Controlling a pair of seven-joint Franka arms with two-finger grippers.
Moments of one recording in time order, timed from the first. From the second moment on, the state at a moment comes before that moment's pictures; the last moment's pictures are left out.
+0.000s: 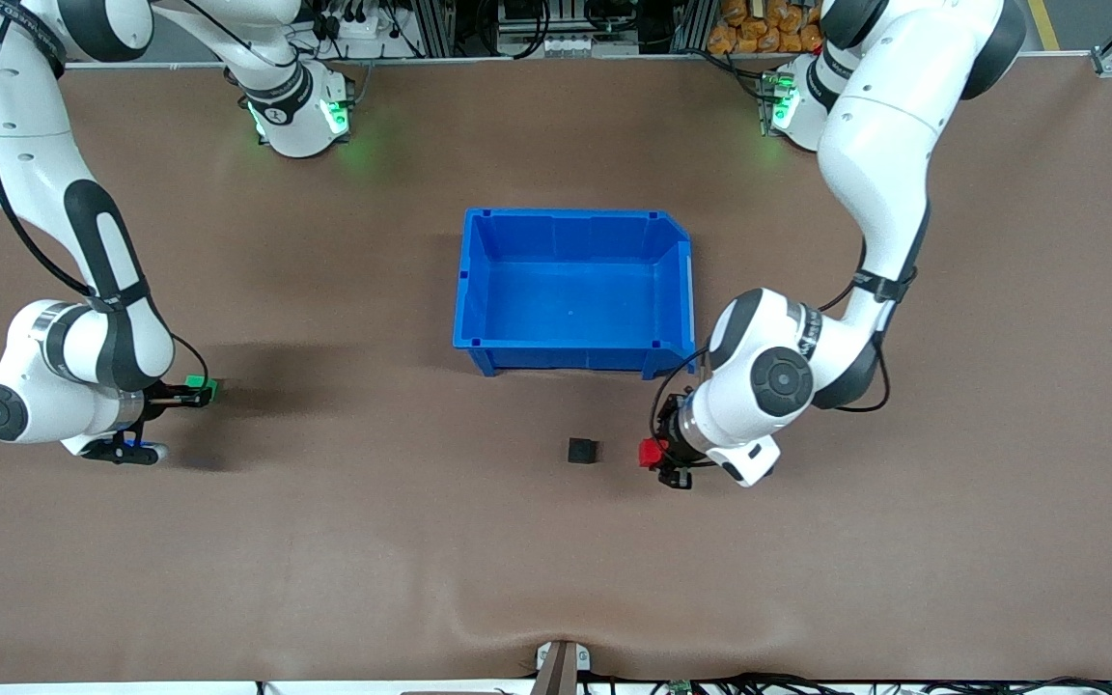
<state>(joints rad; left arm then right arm) -0.35 0.85 -0.18 -1.29 -0.08 2.26 -1.94 -0.14 0.67 -0.06 -1.70 0.02 2.03 -0.09</state>
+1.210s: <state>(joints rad) -0.45 1.00 -0.15 -1.21 -0.08 2.36 -1.97 -0.04 0.67 -0.04 -1.55 0.18 1.87 0.38</state>
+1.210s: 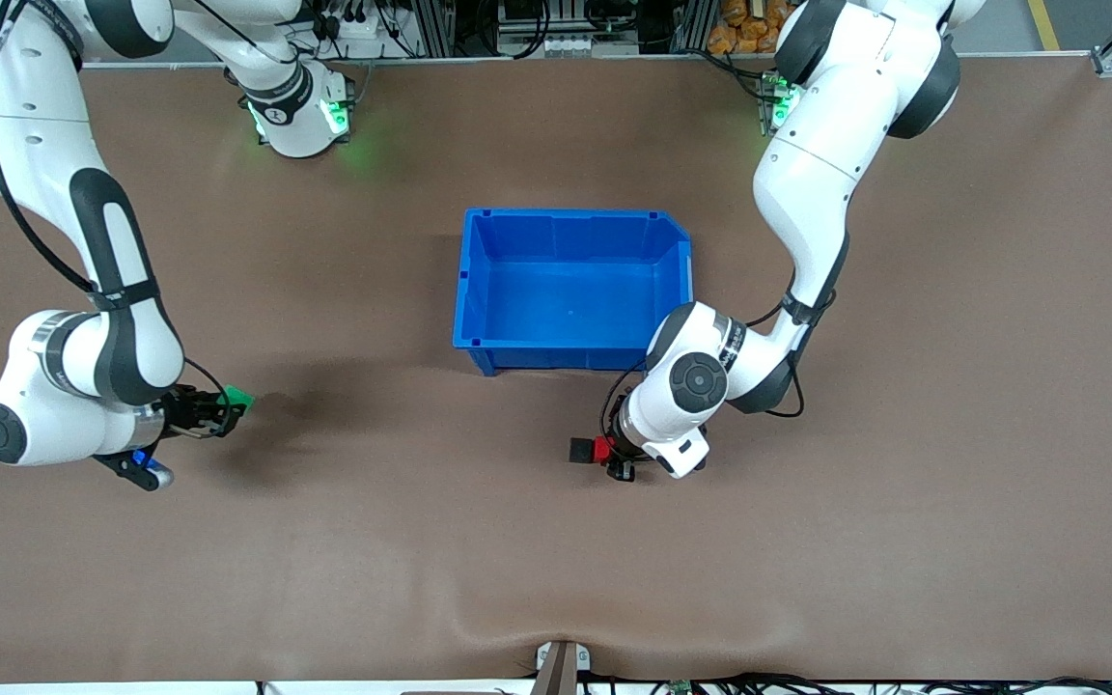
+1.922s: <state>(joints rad) -0.48 1.01 -0.12 -1.21 -0.08 2.39 -1.97 0.09 0.67 -0.03 -1.52 0.30 1.88 0.73</state>
